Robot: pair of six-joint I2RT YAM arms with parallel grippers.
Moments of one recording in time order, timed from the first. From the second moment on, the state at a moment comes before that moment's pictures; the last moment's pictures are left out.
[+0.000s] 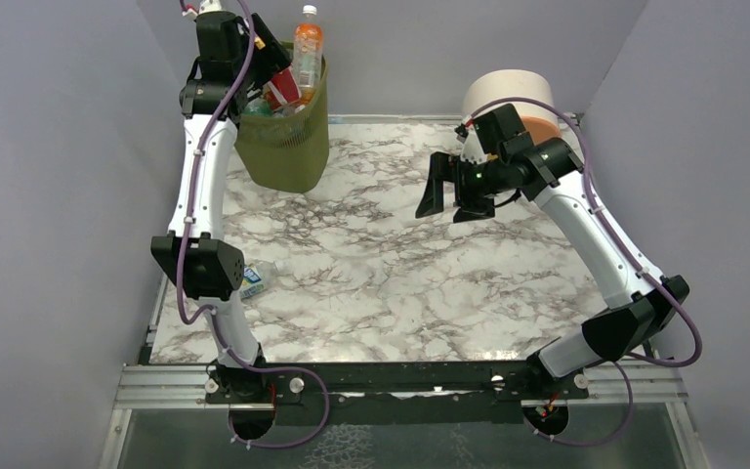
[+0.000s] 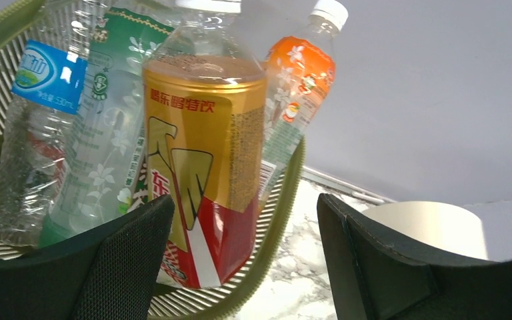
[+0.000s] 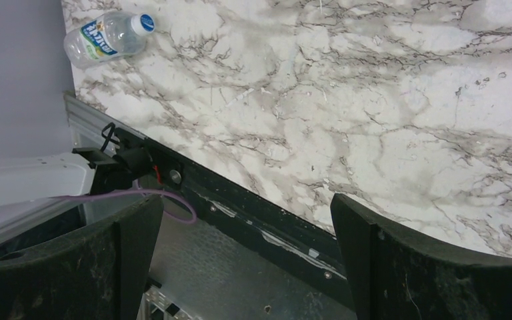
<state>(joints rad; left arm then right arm) -0.05 1.89 2.25 -0.67 -0.01 -0.59 0.49 1.52 1.71 -1.15 -0.34 0.50</state>
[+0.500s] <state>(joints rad) -0.01 1.66 2.04 -0.68 0.15 -0.80 0.49 1.51 1.65 -1.10 -0.40 0.51</state>
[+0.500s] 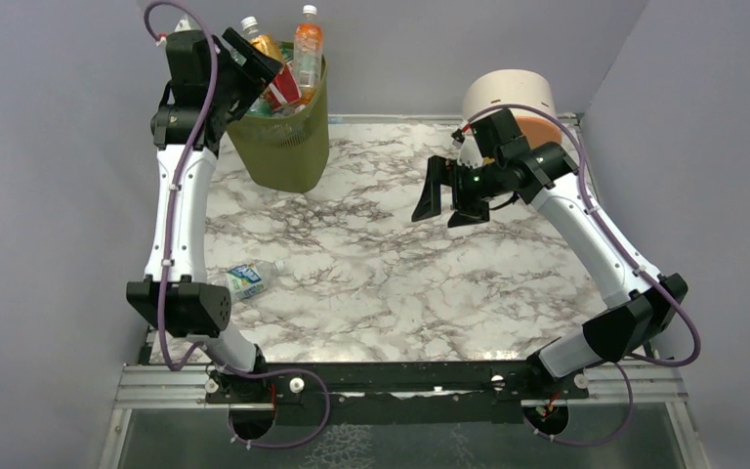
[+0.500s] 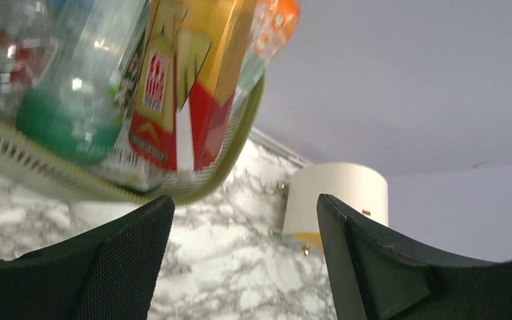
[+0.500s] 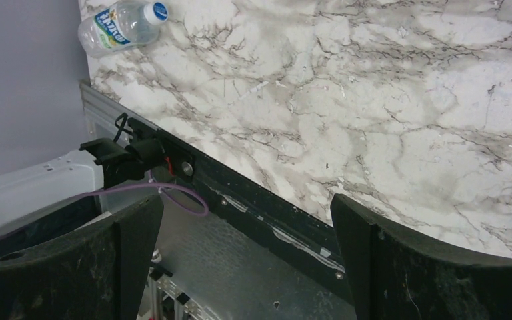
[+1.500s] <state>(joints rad) -0.01 1.20 1.22 -0.95 0.14 -1.13 0.49 1.49 1.49 -1.01 -0.56 0.56</state>
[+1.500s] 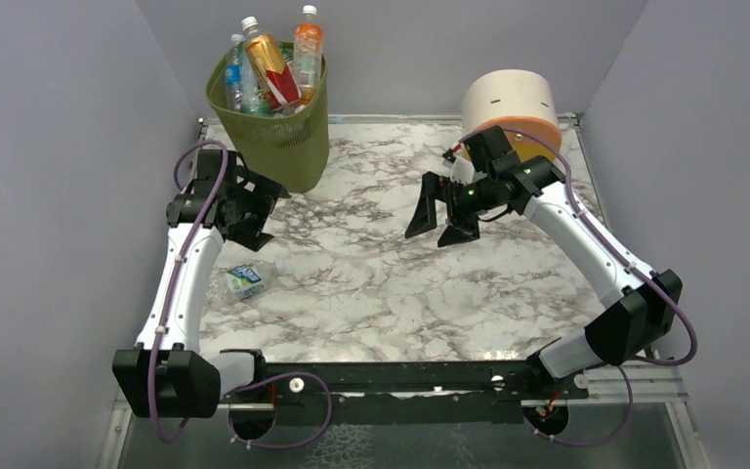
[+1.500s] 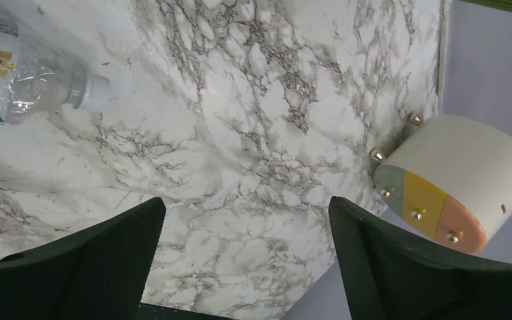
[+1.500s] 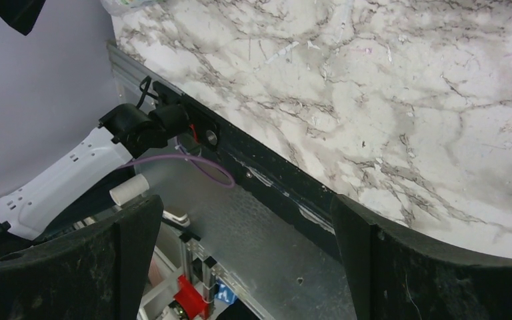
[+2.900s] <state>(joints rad) 0.18 1.26 1.00 -1.19 -0.12 -1.37 0.49 1.53 1.54 -1.04 -0.58 0.51</state>
